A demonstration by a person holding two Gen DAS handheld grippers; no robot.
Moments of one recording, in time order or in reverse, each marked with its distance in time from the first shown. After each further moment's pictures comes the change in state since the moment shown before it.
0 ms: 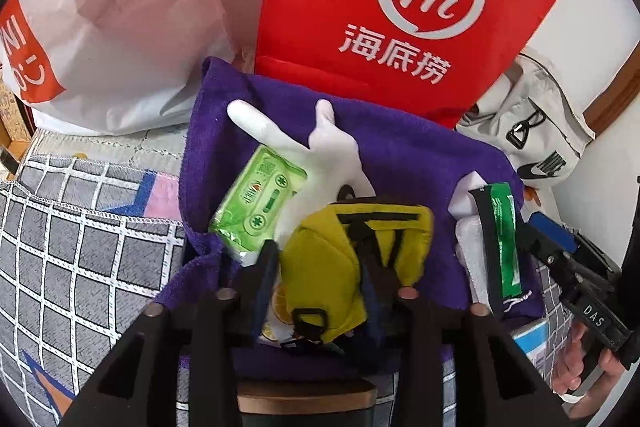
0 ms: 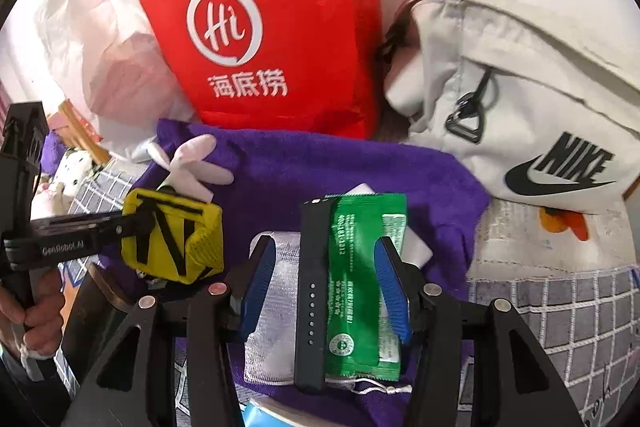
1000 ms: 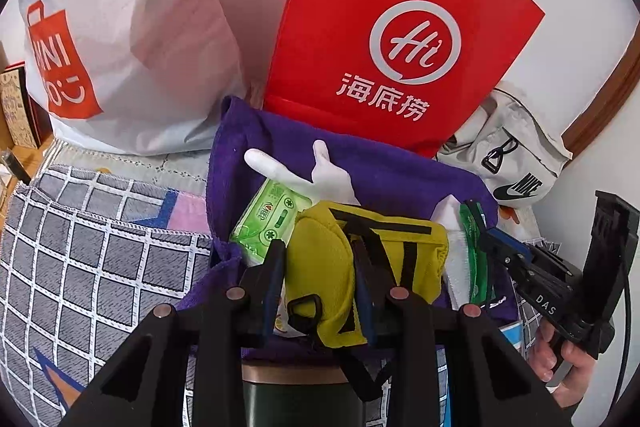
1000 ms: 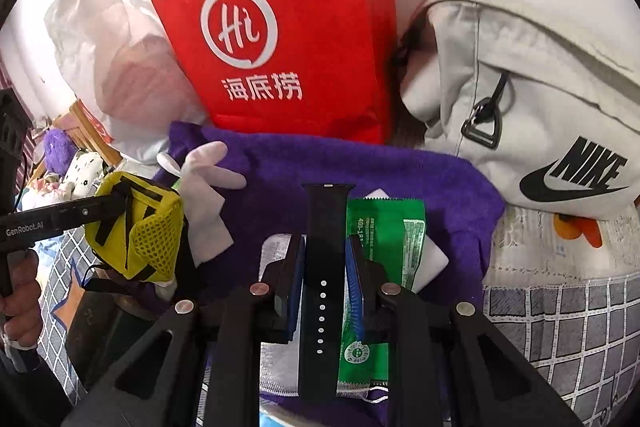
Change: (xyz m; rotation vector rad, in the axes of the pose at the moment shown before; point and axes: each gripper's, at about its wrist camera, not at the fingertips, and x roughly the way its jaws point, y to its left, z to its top) left arm -0.042 0.012 0.003 -0.031 -0.097 -0.046; right arm 0.012 0.004 0.001 -0.013 -0.010 0.063
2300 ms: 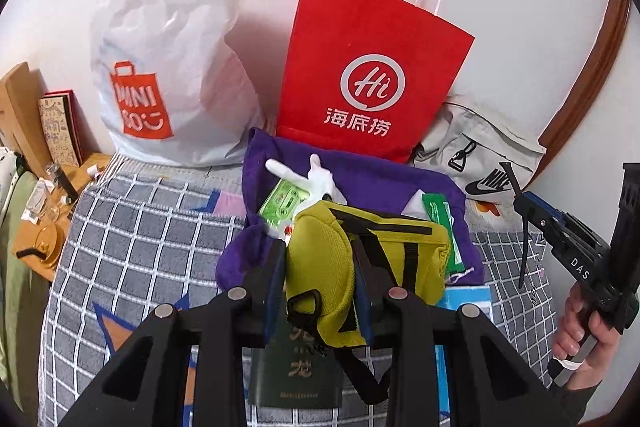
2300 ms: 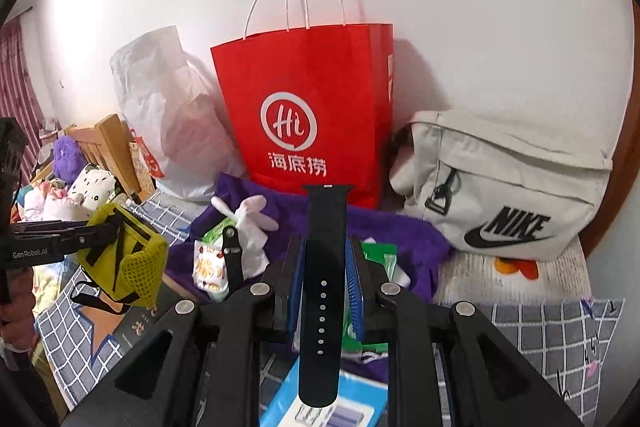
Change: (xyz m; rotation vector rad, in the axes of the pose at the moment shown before) left arm -0.107 -0.027 -0.040 0.046 -0.111 0.075; right arm -0.124 0.029 -0.001 -0.085 -0.204 -0.027
